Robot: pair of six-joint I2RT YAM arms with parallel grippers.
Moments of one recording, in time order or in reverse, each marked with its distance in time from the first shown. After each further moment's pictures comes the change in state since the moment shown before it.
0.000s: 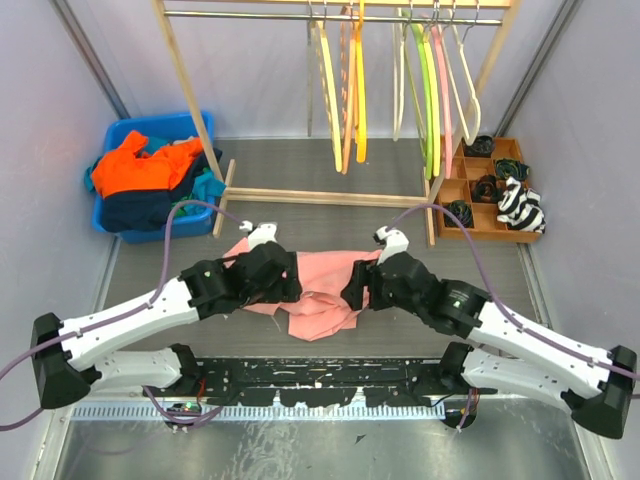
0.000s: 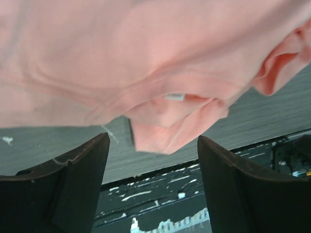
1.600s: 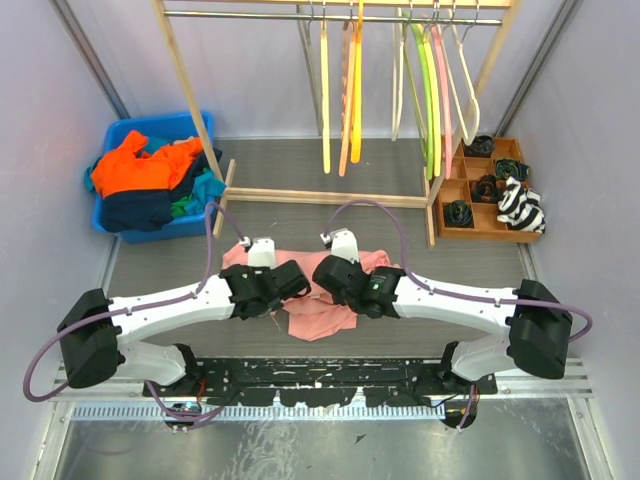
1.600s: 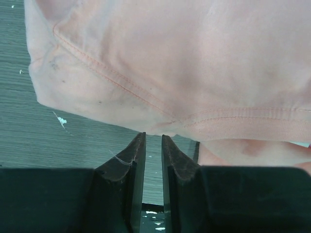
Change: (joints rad) left arm -0.027 0.183 -0.112 -0.116 -0.236 -0.228; right arm 0.147 0.541 0.159 0.038 0.334 -0.049
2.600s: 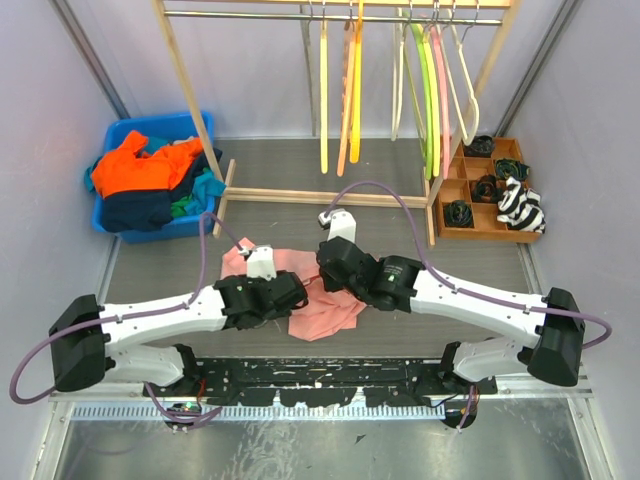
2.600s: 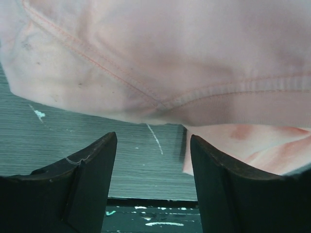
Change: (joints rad) left arm -0.066 -0.073 -0.065 0.070 0.014 -0.047; right arm 0.000 -0.077 0.140 0.018 -0.082 -0.037
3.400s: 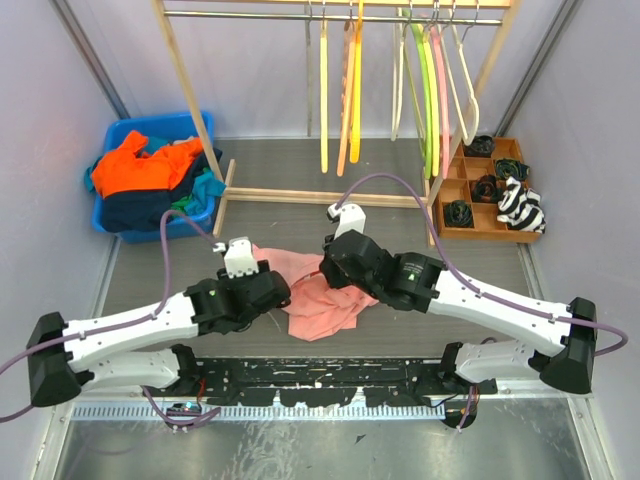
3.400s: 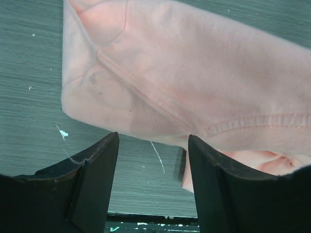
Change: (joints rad) left arm -0.002 -0.122 0.023 -0.074 -0.186 -0.037; right arm 0.000 -0.084 0.056 -0.052 -0.049 0.000
